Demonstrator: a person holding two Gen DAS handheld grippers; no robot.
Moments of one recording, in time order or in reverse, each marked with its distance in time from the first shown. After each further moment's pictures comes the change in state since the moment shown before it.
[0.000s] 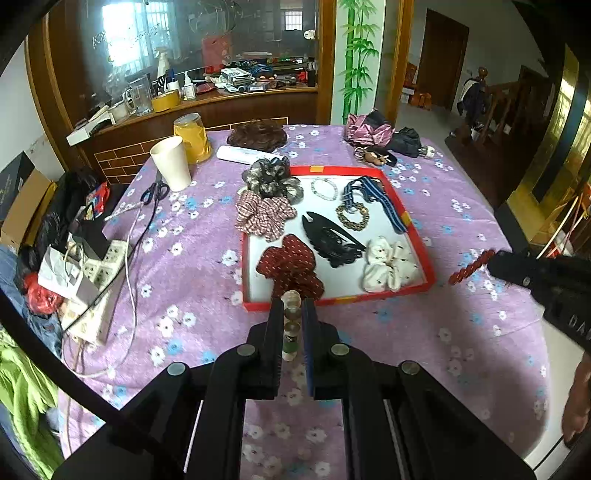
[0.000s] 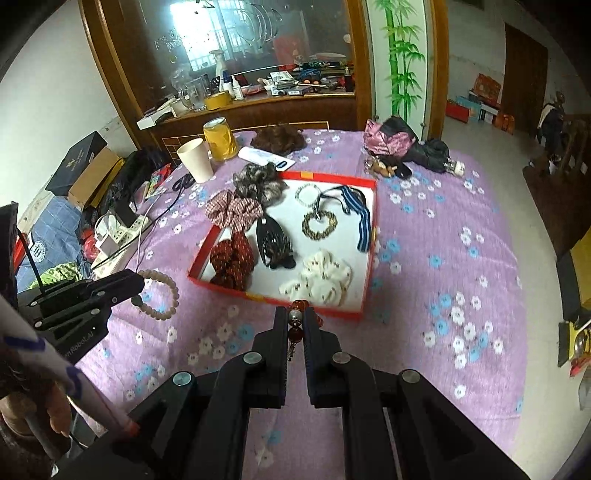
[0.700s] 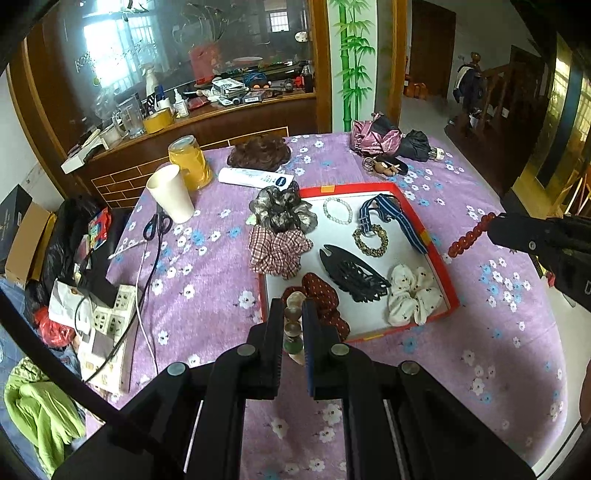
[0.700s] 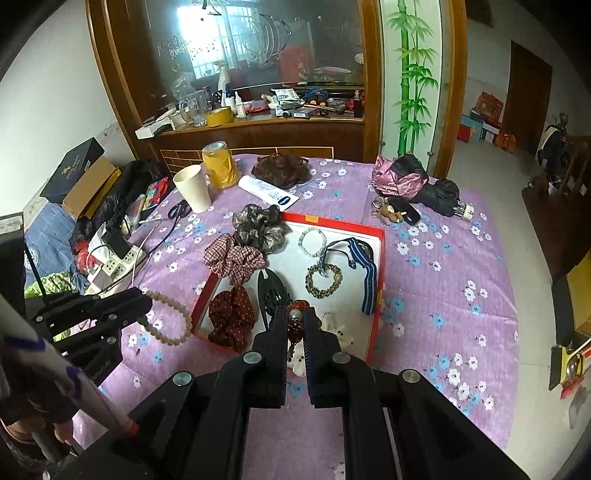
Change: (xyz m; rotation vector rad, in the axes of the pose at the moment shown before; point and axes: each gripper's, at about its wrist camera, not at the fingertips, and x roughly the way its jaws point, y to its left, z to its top) left arm 0.019 0.012 0.050 0.087 -0.004 0.030; right arm 0.014 0.011 0.062 -0.027 -0.040 -0.019
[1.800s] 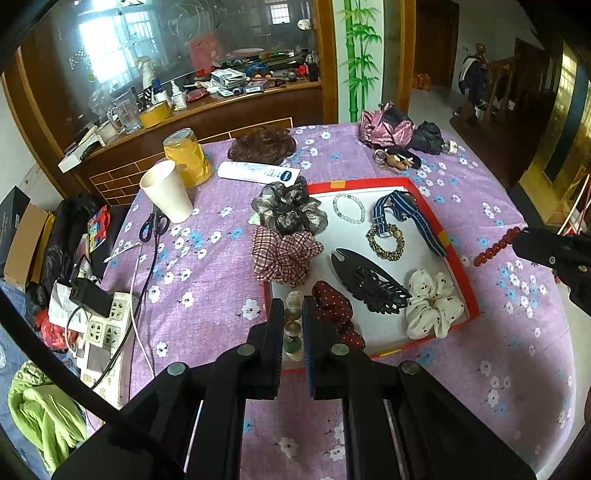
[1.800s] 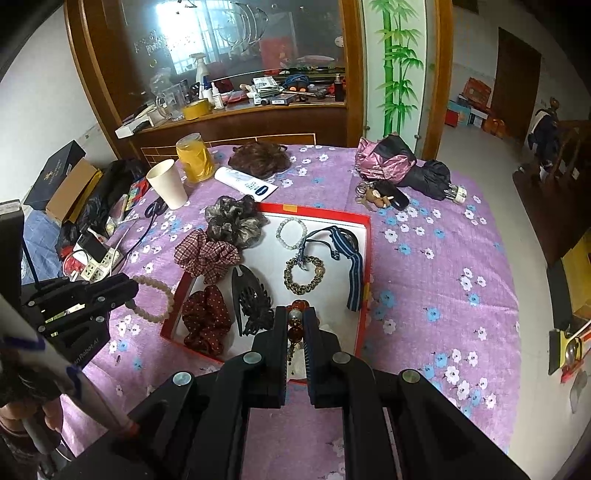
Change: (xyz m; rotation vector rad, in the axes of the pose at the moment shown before) left arm 0.029 0.006 0.013 -0.002 0.030 0.015; right arm 0.023 -0.023 -0.001 0.047 0.037 -0.041
